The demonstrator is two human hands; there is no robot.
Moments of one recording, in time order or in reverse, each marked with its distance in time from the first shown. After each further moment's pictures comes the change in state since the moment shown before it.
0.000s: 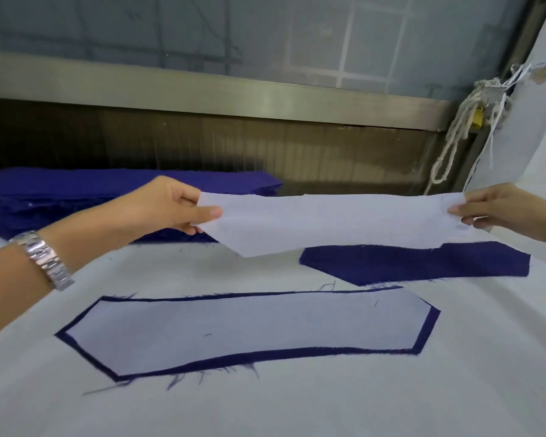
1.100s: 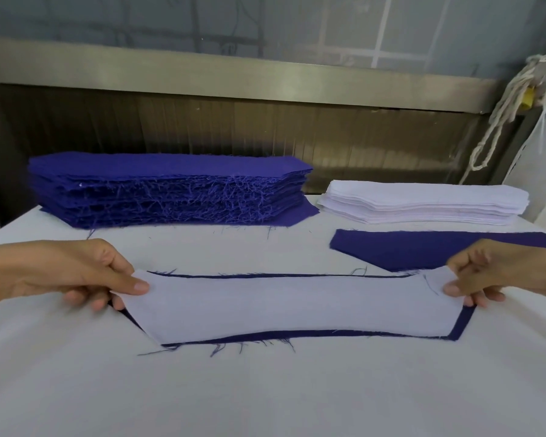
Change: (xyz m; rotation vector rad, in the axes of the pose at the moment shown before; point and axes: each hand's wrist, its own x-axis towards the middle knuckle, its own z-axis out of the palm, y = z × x) left_hand -0.089 -0.116 -0.077 0.181 -0.471 -0.571; right_hand -0.063 -0.003 0.091 -0.109 -0.653 0.065
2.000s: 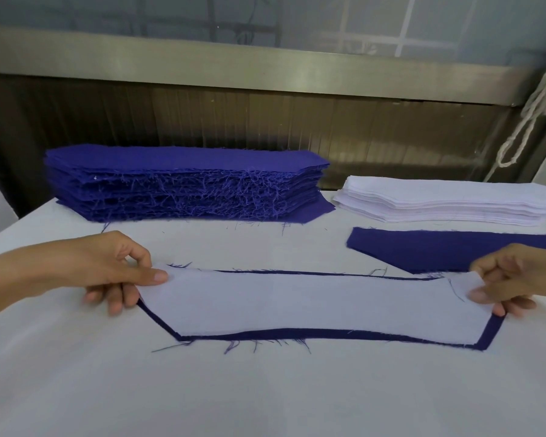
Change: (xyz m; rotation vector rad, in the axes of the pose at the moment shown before) left_hand -0.003 0.009 0.011 -0.017 0.167 0.043; right_hand 0.027 0.033 -0.017 -0.049 -0.006 0.016
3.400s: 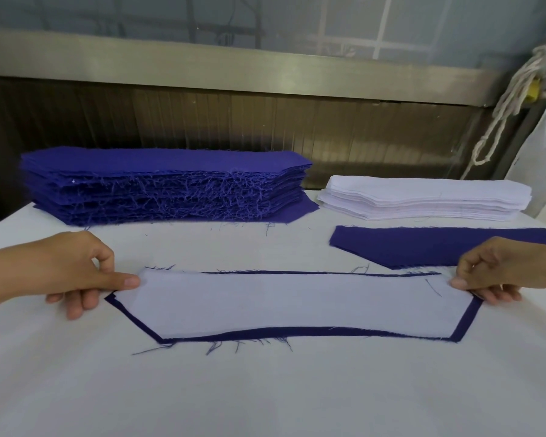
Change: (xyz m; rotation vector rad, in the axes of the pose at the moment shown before) left_hand -0.019 0.015 0.001 0.214 0.171 -0.165; right_hand -0.021 -0.010 0.003 -0.068 0.077 0.102
